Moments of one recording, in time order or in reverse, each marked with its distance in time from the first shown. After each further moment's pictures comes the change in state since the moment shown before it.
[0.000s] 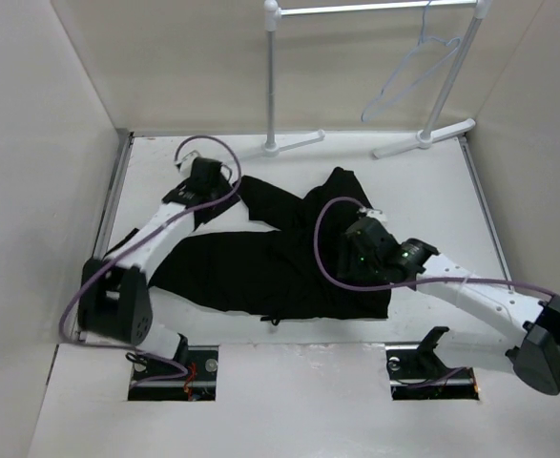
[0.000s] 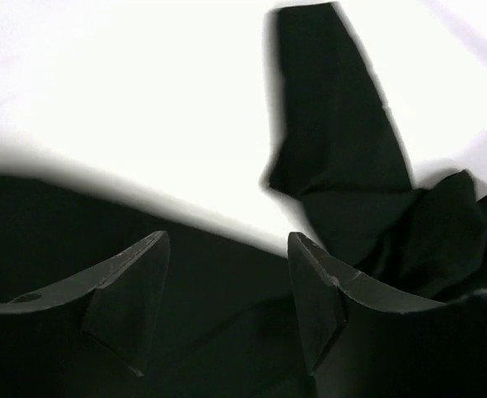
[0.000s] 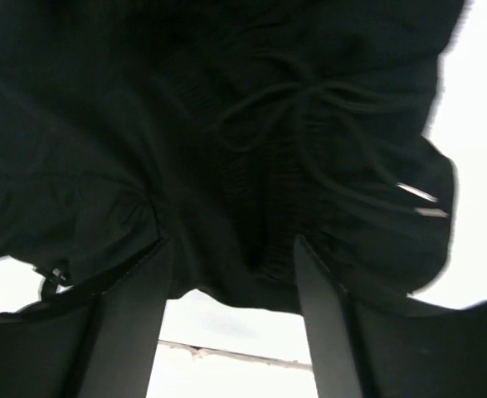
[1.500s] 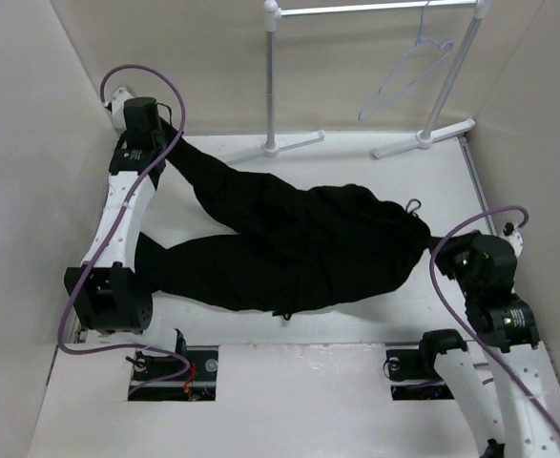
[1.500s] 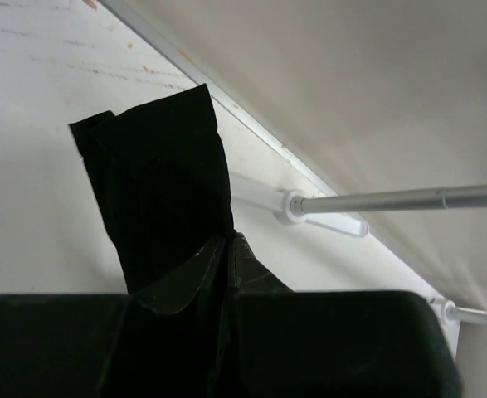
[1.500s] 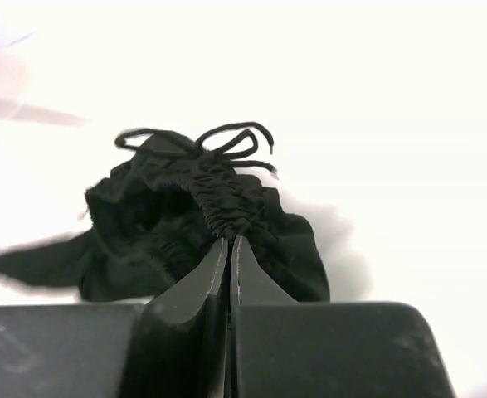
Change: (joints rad) left arm 0.257 0.136 0.483 0.047 0.049 0.064; right arm -0.590 -0.650 0.000 -0.075 -0.032 0.236
